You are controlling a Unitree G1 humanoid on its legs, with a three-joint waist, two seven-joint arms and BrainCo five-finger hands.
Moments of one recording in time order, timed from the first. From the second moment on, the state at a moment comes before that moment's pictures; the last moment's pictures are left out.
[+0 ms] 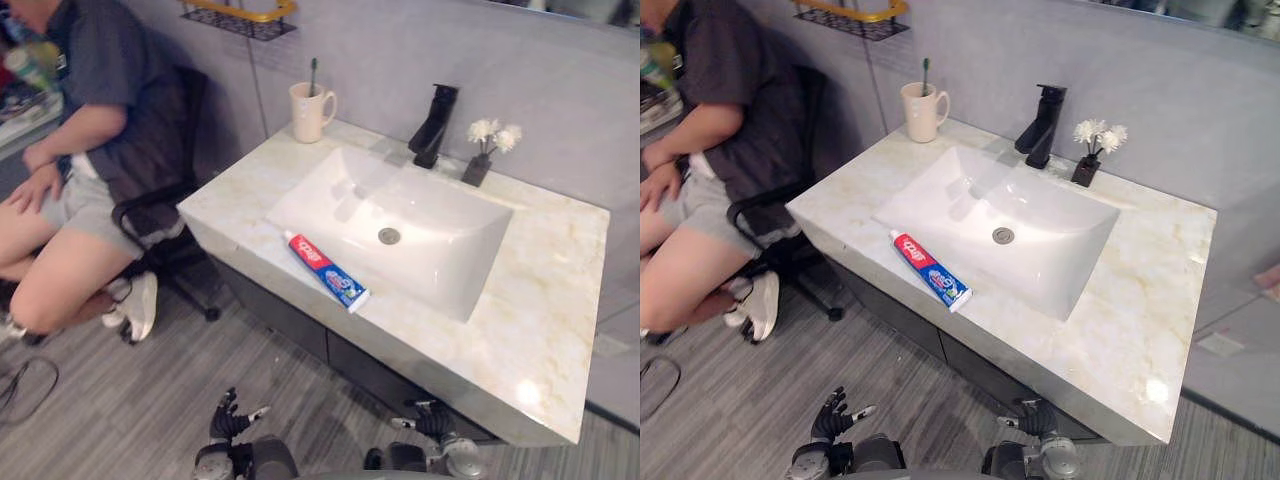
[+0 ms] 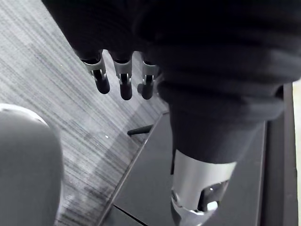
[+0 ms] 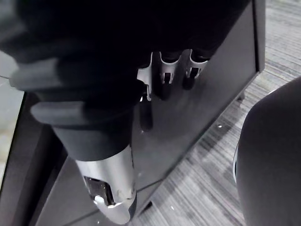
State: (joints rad) left arm 0.22 0.04 0.17 0.76 0.01 -0.18 0.07; right arm 0.18 -0.03 -0.12 0.74 -0.17 -0.14 -0.03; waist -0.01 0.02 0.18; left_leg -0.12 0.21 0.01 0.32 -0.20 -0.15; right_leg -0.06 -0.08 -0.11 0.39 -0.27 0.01
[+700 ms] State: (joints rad) left arm 0.19 0.09 0.14 0.91 0.01 -0.18 0.09; right arm 0.16 -0.10 -0.24 0.97 -0.16 -0.10 -0.06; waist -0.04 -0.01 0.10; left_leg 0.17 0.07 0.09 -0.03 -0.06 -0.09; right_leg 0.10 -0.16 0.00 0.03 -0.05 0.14
